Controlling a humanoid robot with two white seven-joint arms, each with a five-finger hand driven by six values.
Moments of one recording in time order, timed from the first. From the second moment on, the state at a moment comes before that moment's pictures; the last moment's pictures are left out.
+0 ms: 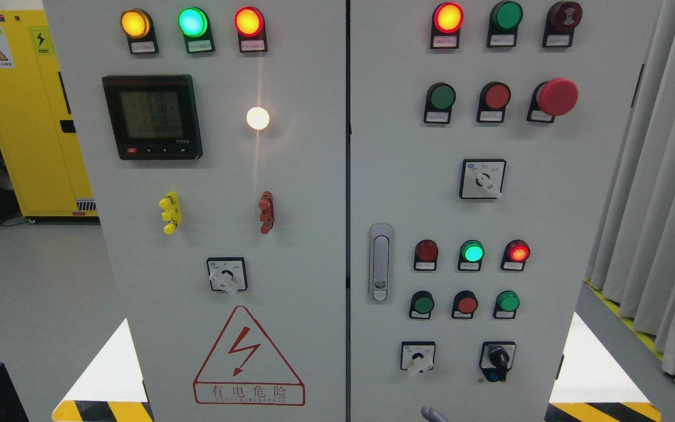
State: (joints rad) left arm 0.06 -0.10 -0.05 -0.10 0.07 -0.13 -0.05; right arm 0.17 0.00 0.30 -1.80 0.20 -0.37 -0.17
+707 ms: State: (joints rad) left arm 0.06 -0.10 -0.05 -0.10 0.07 -0.13 -0.05; right arm 0.12 0.00 0.27 -1.80 0.39 -0.36 -0.16
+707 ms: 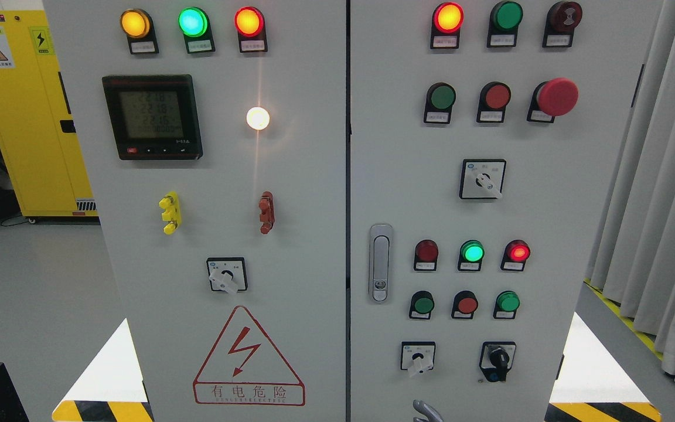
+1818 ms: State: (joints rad) left arm 0.06 -0.10 -0.05 -0.10 0.07 -0.13 -0.05; right arm -0.17 0.00 0.10 -1.78 1.13 -0.35 -0.15
